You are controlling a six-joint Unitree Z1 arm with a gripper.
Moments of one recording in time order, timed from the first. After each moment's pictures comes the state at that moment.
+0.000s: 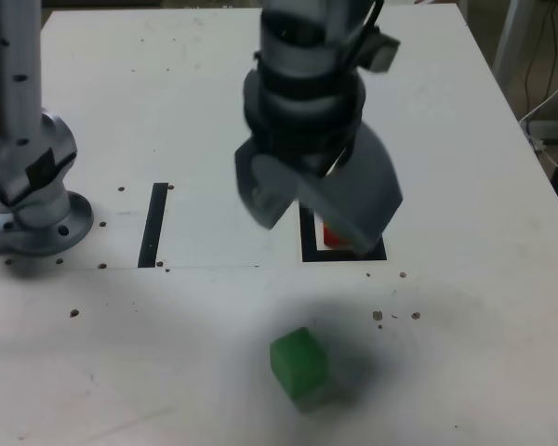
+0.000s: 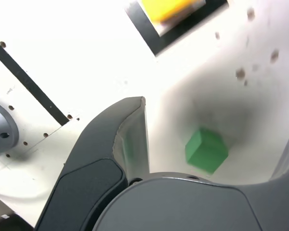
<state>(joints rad) -0.52 1.95 -1.69 1.44 0.18 0.07</state>
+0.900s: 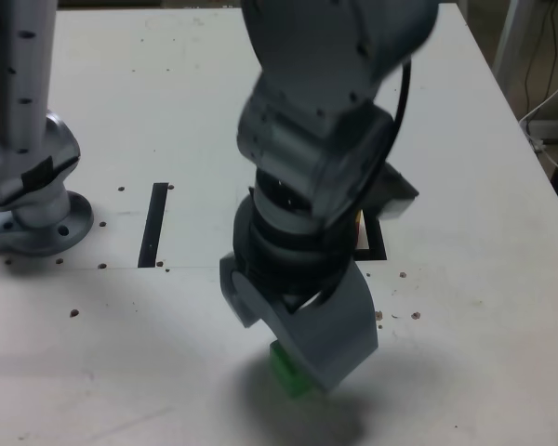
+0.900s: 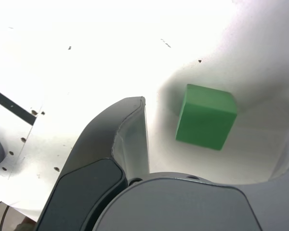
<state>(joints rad) -0.65 2.11 -1.65 1.32 0.10 0.18</state>
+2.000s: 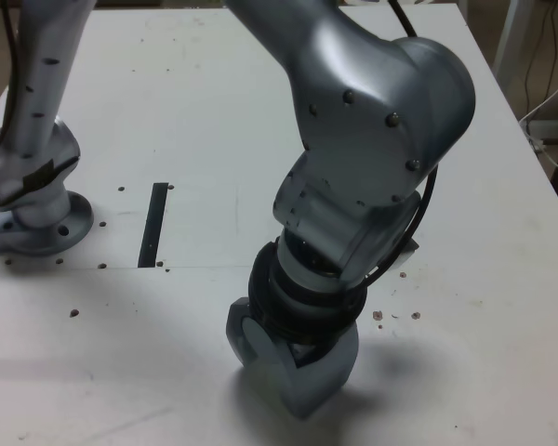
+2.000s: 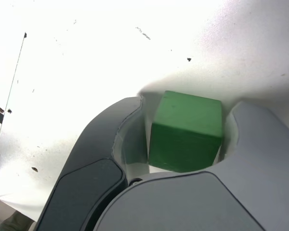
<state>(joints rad) -0.65 2.22 -1.66 1.29 0.04 0.17</state>
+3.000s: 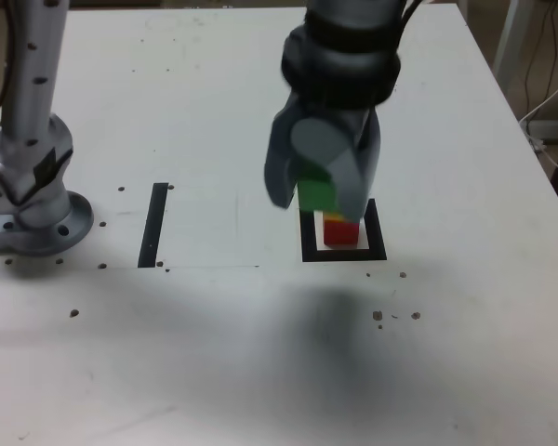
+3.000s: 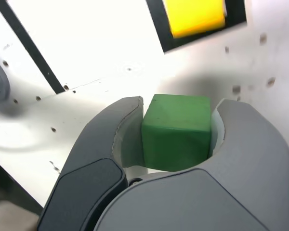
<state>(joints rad) -0.27 2.03 -1.87 1.61 0.01 -0.04</state>
